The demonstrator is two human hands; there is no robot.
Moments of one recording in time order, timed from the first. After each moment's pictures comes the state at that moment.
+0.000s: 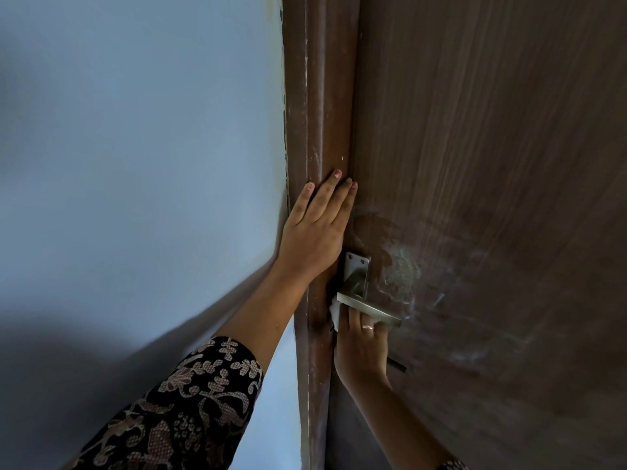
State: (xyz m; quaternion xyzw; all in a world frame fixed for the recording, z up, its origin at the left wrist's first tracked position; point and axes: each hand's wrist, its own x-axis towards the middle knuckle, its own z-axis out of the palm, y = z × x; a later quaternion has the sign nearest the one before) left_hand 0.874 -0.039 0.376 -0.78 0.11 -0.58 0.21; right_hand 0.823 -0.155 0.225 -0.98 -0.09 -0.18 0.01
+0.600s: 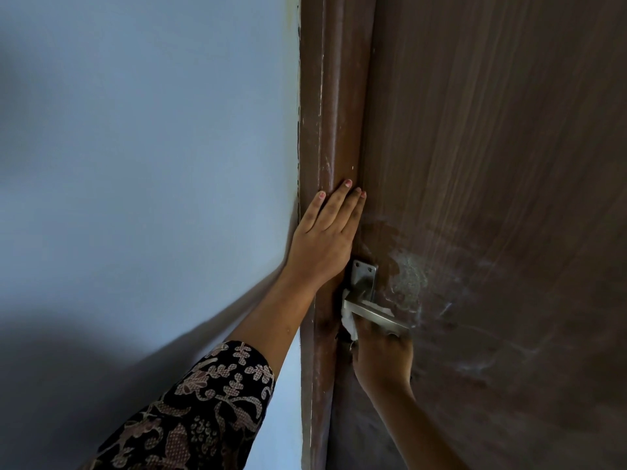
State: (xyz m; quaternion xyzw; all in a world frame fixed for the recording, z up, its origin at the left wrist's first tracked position) left_hand 0.874 -0.038 0.376 -0.80 0.11 -0.56 0.20; right_hand 0.816 -0.177 0.234 -0.97 -0.07 -0.21 0.01
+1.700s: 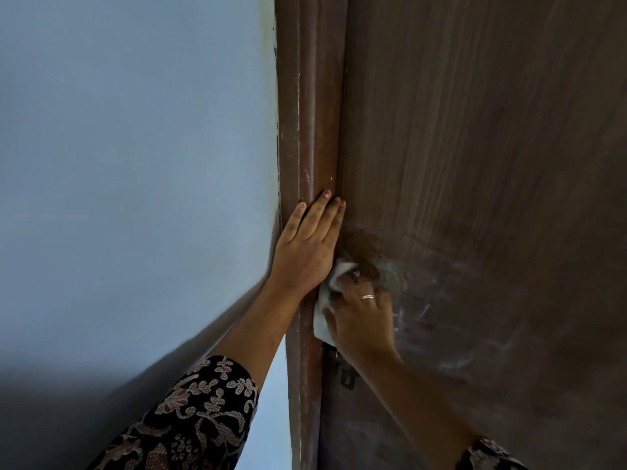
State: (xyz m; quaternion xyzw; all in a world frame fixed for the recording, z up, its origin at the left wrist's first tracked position) left_hand 0.875 -0.042 0.377 -0.80 0.11 -0.55 0.19; right_hand 0.824 -0.168 0.306 -0.94 -0.14 -0.32 -0.03
